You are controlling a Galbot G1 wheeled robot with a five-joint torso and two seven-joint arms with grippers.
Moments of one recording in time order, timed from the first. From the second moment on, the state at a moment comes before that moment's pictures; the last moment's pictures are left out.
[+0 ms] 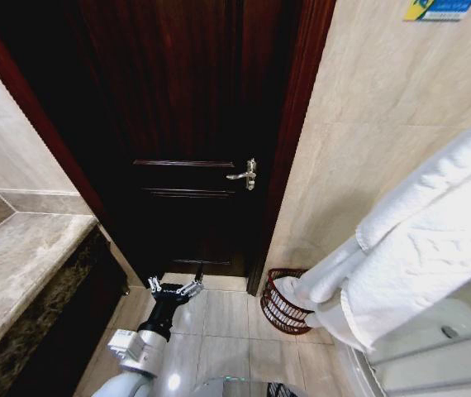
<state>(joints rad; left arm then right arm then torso) 1.95 -1.61 -0.51 -2.50 -0.10 0.11 0.15 -1.17 0.91 1.13 2.24 0.97 0.39 -0.12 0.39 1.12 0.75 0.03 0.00</state>
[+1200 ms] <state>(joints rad) 1.95 -1.61 -0.51 -2.50 -0.10 0.11 0.15 -0.63 0.91 0.71 1.78 0.96 0.43 -0.18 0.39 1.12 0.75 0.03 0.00</state>
